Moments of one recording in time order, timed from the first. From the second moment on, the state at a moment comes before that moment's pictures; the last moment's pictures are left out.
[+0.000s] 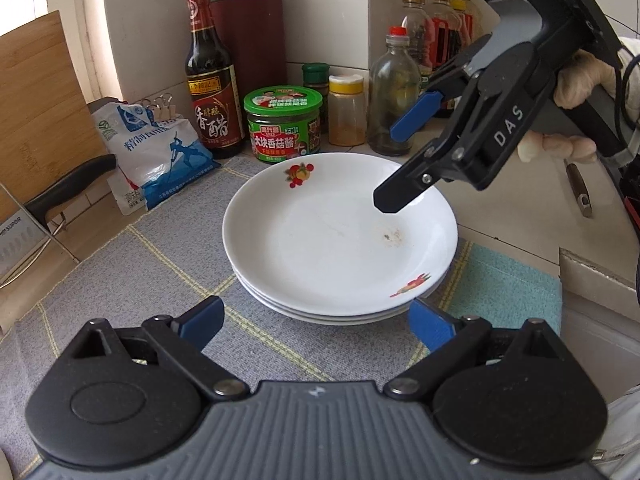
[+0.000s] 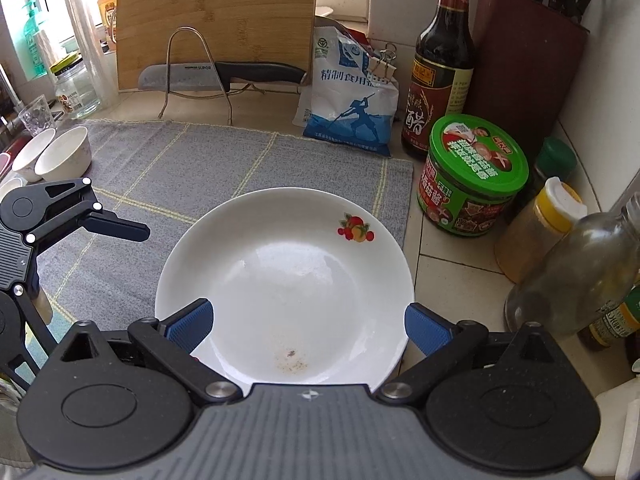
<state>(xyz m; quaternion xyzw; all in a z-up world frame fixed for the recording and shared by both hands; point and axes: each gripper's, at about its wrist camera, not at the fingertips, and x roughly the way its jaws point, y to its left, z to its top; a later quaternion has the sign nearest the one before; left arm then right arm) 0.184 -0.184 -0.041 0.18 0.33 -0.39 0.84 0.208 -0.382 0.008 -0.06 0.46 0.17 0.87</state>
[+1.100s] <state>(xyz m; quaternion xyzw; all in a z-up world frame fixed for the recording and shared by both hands) 0.137 0.074 0.006 0.10 0.34 -0.18 0.92 0.128 -0.088 0.009 -0.16 0.36 0.28 0.87</state>
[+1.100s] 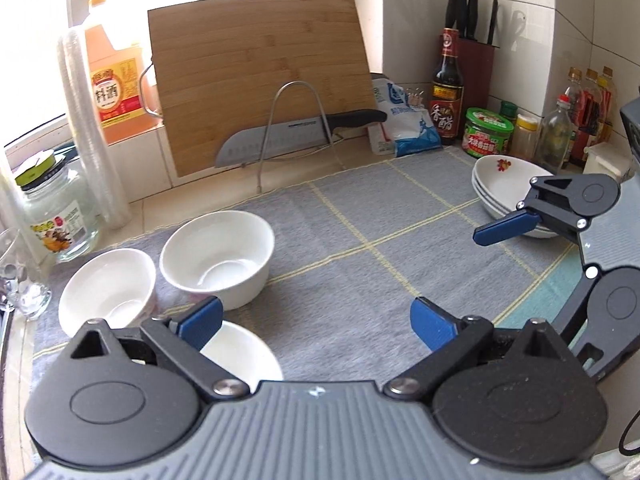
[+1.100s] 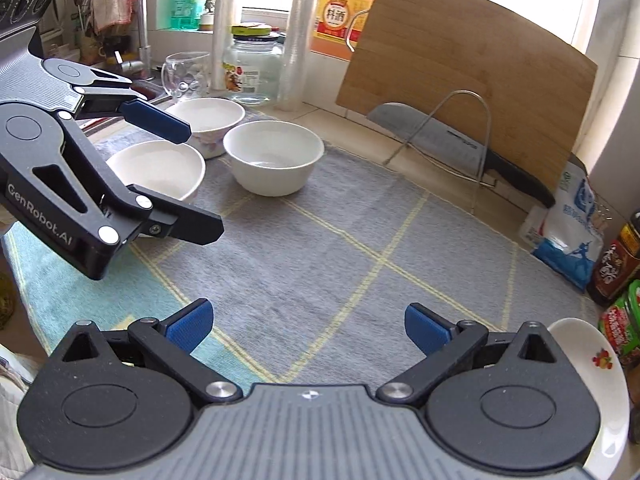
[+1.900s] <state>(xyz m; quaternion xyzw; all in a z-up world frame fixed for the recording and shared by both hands) 0.169 0.180 -0.021 0.08 0.42 -0.16 0.89 0.133 0.037 -0.019 -0.17 0.33 0.35 0.86</state>
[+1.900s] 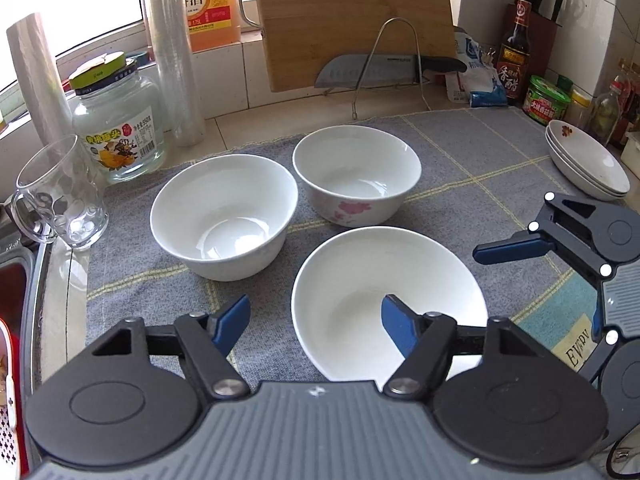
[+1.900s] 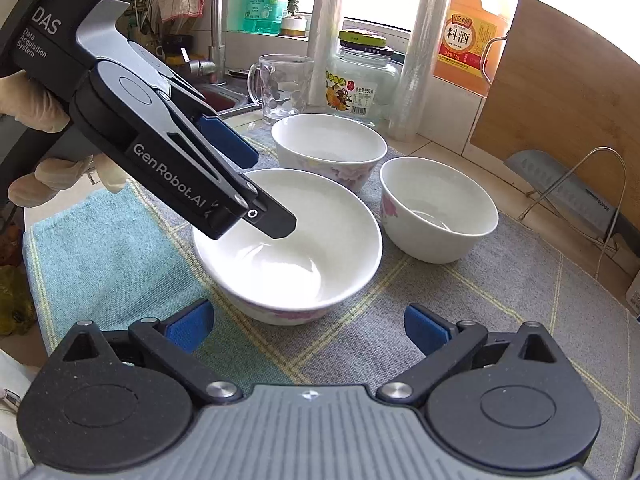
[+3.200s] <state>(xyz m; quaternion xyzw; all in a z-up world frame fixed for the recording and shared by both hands) 0.187 0.128 -0.018 0.10 0.42 -0.26 0.86 0.121 -0.003 -0.006 -0.14 0.34 0.31 0.88</state>
